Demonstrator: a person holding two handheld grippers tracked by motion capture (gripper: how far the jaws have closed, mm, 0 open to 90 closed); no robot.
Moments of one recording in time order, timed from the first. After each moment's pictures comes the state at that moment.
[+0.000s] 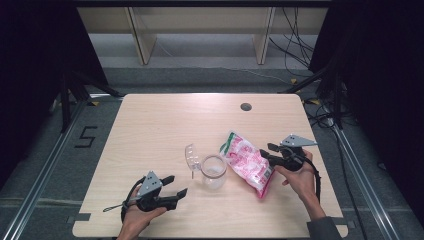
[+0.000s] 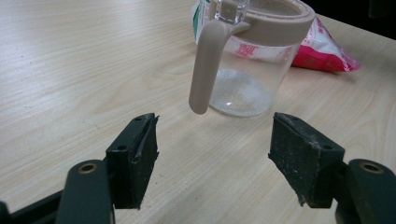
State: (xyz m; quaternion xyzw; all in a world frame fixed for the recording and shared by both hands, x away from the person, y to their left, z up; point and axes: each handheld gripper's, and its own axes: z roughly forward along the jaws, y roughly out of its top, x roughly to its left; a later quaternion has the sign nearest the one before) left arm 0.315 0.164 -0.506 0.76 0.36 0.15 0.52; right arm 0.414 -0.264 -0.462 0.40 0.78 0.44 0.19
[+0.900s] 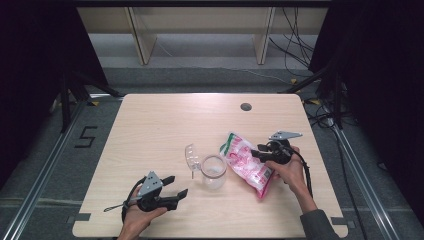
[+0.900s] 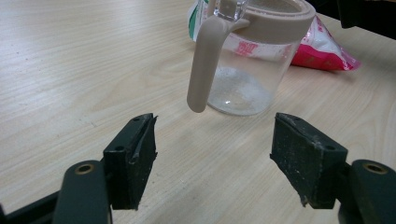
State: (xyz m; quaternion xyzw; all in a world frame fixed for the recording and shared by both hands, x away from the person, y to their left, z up) left arm 0.316 0.162 -0.507 0.76 0.36 0.15 0.51; right arm 0.451 -0.250 -0.485 0.41 0.80 0.43 0.12
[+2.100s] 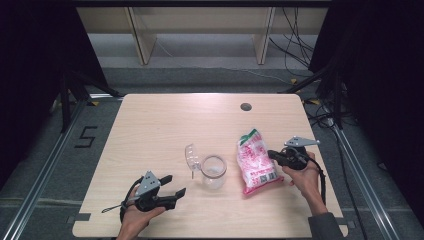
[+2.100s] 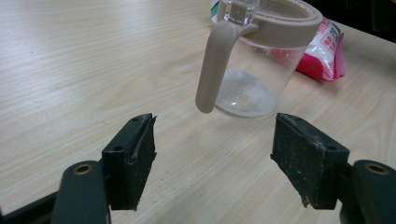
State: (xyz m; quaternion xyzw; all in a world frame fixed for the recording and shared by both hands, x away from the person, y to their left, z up) left arm 0.314 0.167 -0.504 0.76 0.37 0.16 0.51; right arm 0.420 -0.287 -0.478 0.41 0.79 0.42 0.16
